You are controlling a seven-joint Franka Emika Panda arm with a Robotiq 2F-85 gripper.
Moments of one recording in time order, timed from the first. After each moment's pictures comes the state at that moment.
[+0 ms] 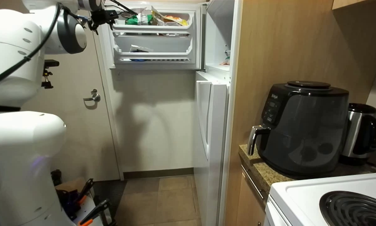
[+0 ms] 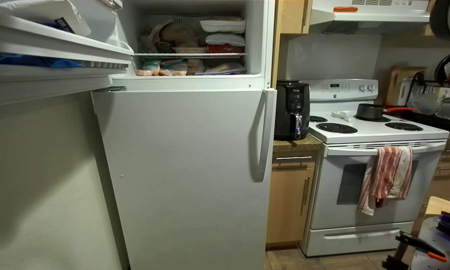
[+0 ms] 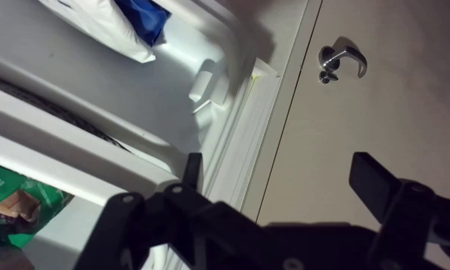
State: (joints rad) arm 0.91 0.54 0.07 -0.72 0.10 2.14 -0.59
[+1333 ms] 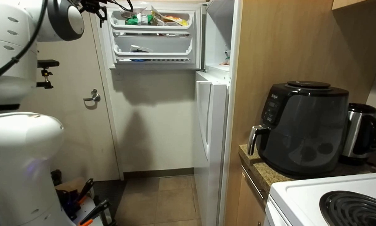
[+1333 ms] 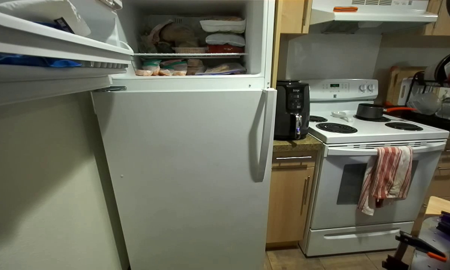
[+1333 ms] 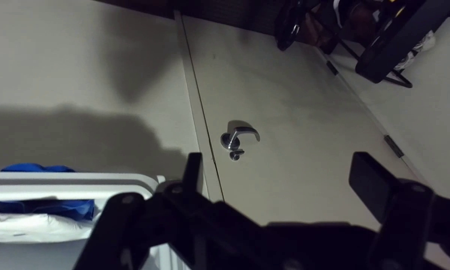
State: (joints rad) arm 0.80 0.39 0.06 -0.66 0.35 1.46 -0.22
